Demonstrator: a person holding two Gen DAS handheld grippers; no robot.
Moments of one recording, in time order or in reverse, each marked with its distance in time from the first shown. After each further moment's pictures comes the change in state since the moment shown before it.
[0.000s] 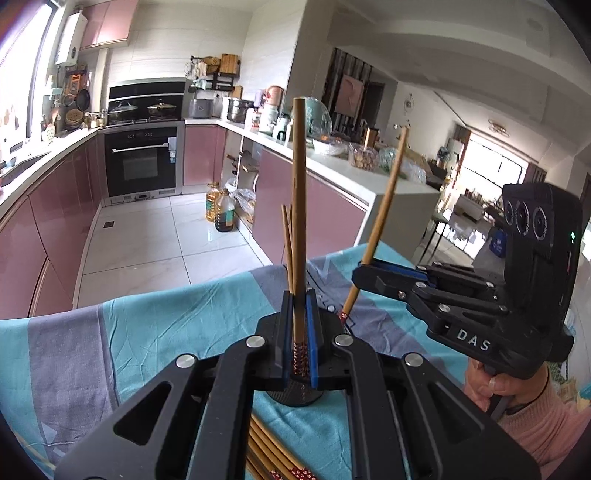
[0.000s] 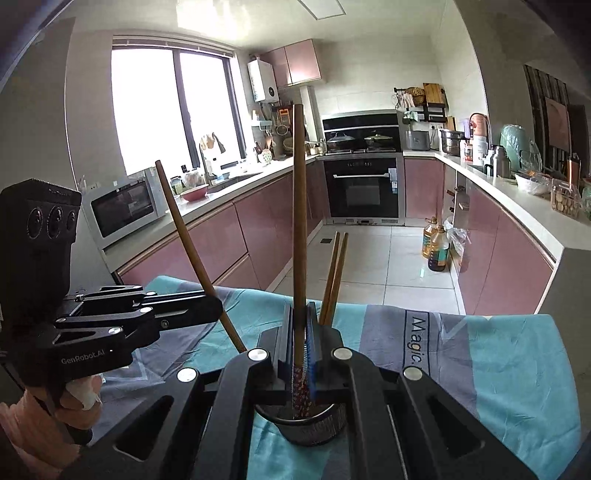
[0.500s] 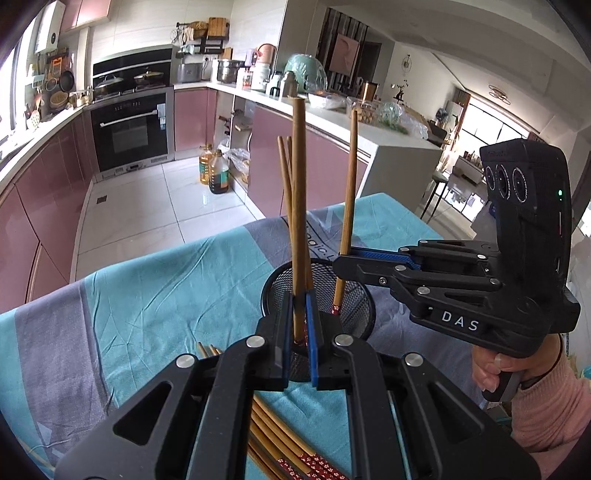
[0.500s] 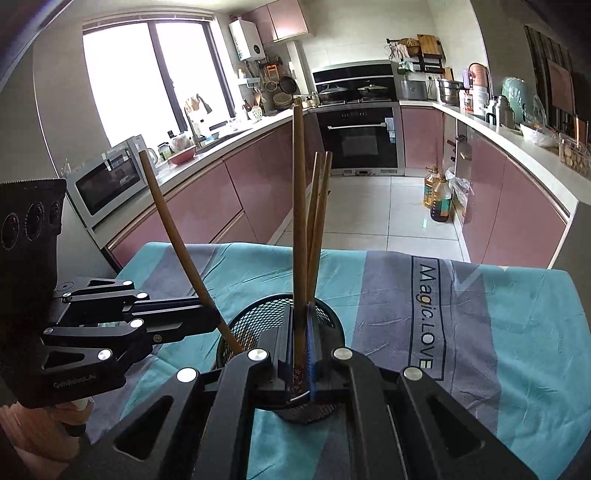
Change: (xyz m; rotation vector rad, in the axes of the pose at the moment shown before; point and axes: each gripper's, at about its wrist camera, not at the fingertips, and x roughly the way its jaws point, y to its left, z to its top) left arm 0.047 0.008 -0.014 0.013 0.170 -0.004; right arm 0.042 -0.013 -0.021 0.072 0.187 0.006
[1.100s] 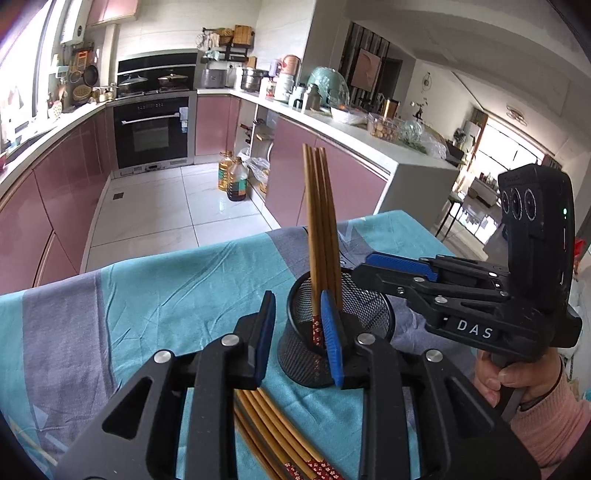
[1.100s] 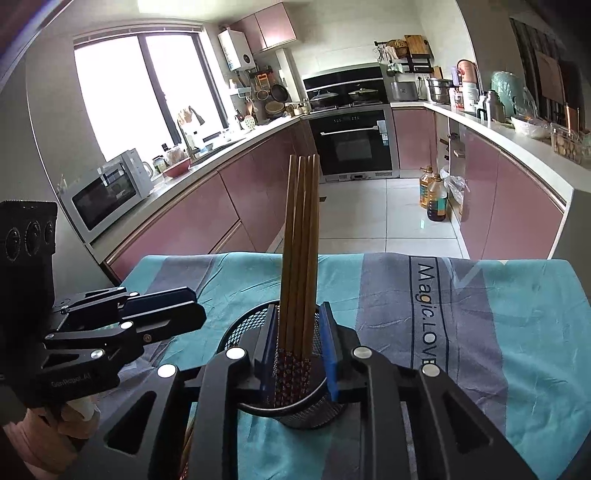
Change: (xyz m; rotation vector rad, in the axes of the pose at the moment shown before) left arm -0.009 0.019 -0.006 -0.071 -0.084 0.057; right arm -0.006 0.000 -0.001 0.032 -0.050 -0.004
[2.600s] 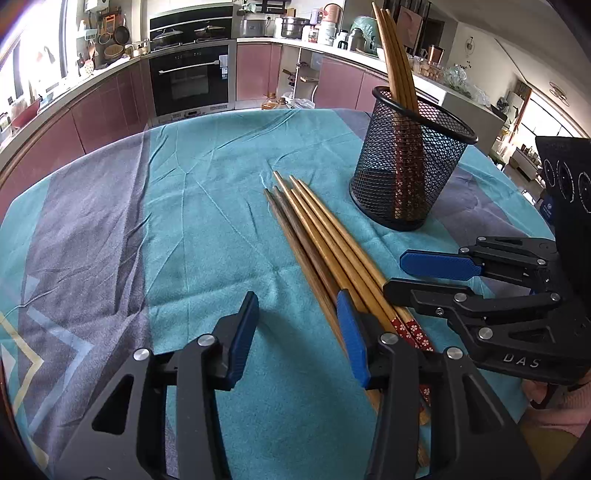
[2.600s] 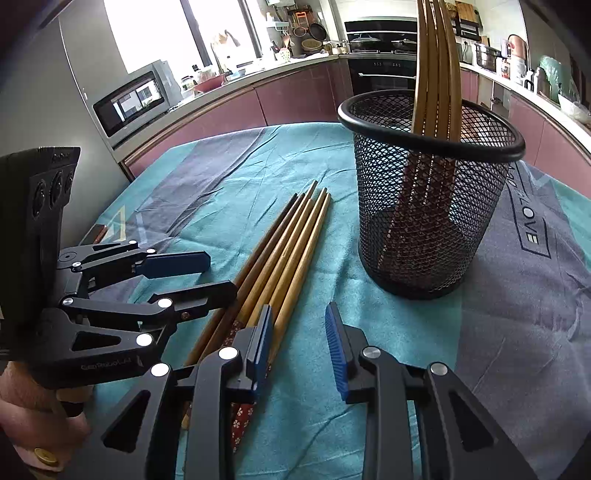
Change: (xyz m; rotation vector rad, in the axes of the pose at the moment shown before) left arm 0.028 0.045 -0.138 -0.047 0.215 0.163; right arm 0.052 0.068 -0.107 -0.113 0.256 0.053
